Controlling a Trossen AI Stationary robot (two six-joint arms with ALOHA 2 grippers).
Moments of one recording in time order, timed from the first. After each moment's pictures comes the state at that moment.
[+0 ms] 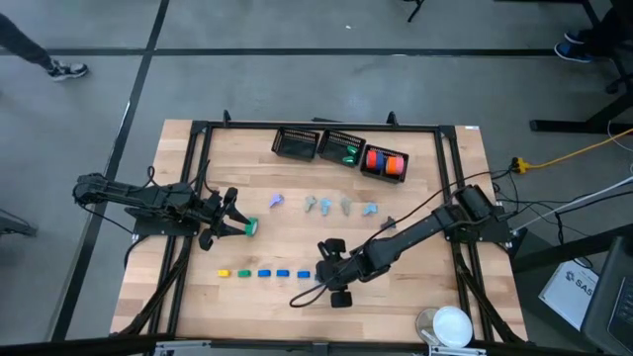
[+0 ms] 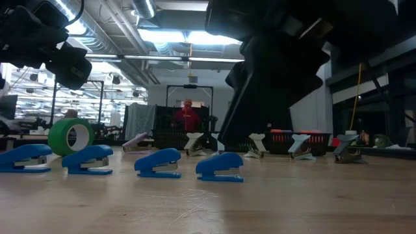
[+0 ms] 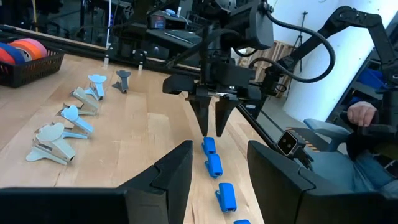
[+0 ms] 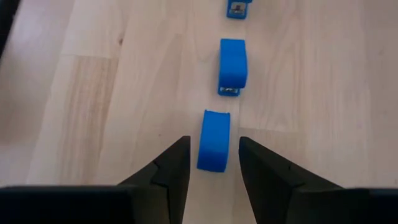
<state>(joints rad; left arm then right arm) -0.14 0.12 0.01 0.04 0.15 -0.29 0.47 2.02 1.31 -0.30 0.17 0.31</state>
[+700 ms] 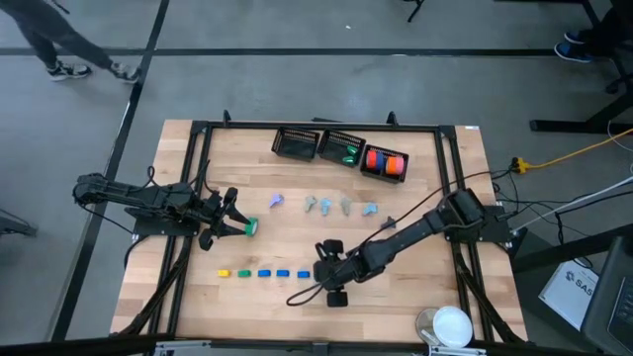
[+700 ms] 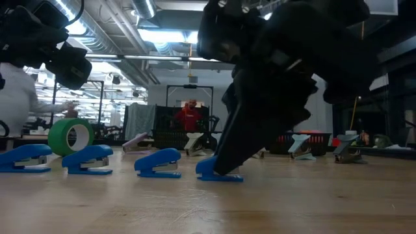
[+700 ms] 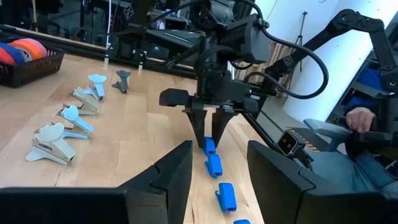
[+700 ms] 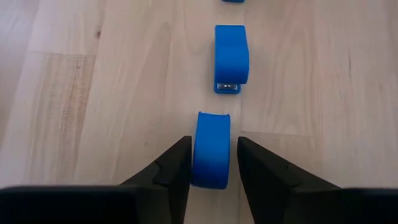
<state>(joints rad) -0.14 0.12 0.01 0.04 0.15 -0.29 0.45 2.08 1.31 -0.25 0.16 0.34</state>
